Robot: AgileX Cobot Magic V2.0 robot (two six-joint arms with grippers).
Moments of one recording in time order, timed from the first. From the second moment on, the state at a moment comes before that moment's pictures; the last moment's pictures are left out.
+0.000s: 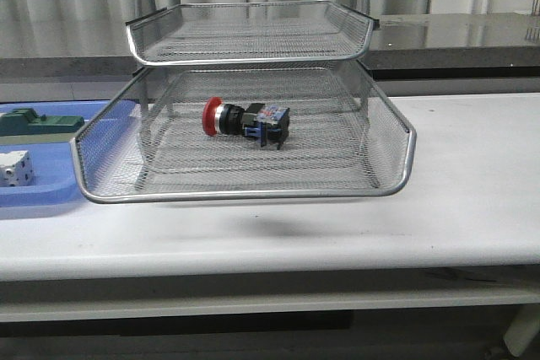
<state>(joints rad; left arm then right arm) 0.00 0.19 -0.25 -0.44 0.19 0.52 0.15 0.63 -0.67 0.20 0.84 0.11</state>
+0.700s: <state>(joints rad) 0.00 0.19 -0.25 -0.44 0.19 0.52 0.35 1.18 -0.67 0.58 0.58 -0.08</state>
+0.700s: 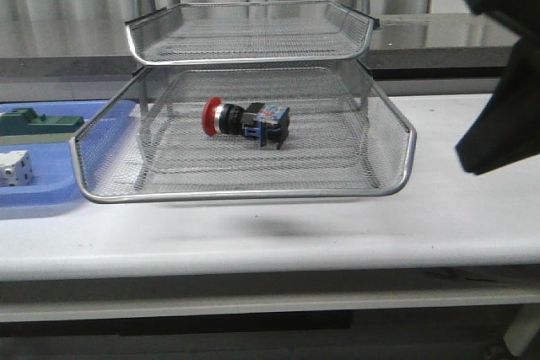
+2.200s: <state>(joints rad) 0.00 0.19 -0.25 -0.44 0.19 0.52 0.66 1.74 -0.91 0.73 0.13 -0.08</state>
